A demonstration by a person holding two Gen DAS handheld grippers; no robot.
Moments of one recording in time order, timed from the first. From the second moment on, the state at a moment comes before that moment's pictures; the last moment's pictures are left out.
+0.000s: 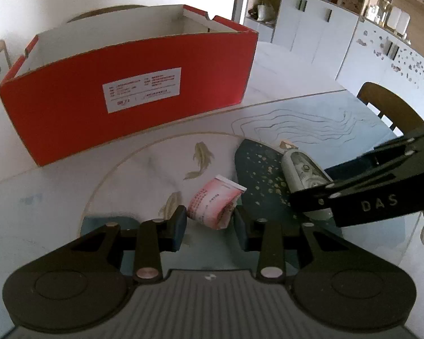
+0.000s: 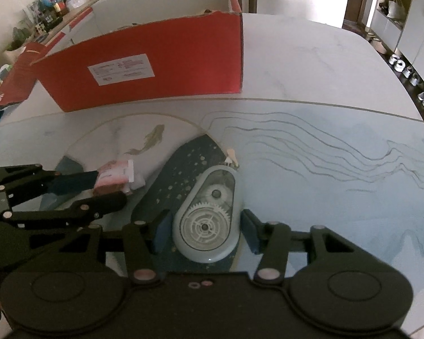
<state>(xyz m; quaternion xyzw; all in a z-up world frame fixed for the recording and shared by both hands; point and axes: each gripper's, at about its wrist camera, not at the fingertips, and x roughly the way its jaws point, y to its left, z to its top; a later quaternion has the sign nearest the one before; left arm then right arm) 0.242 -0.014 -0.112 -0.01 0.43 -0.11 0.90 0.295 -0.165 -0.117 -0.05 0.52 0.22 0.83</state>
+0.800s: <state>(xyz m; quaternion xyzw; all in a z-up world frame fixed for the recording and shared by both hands) 0.197 0.000 -0.090 -0.10 0.44 -0.09 0.89 0.244 -0.184 -0.077 -0.03 0.49 0.25 0.83</state>
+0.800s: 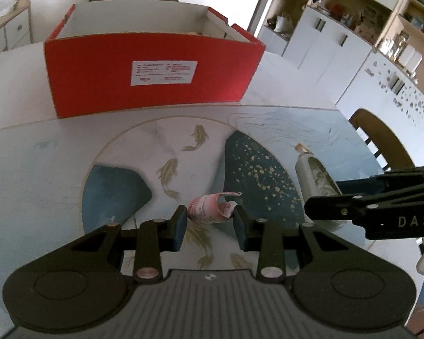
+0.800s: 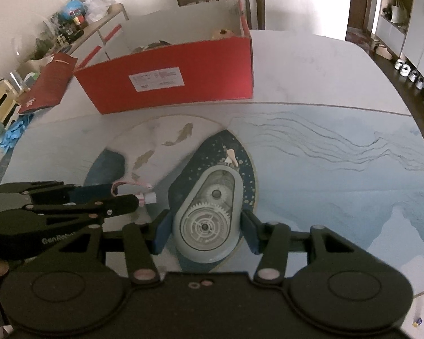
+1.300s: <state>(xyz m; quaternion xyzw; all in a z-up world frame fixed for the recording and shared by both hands) 0.193 0.006 -0.040 -0.12 0.39 -0.09 0.91 0.242 -0.186 -0.037 -0.03 0.46 0.27 0.85</state>
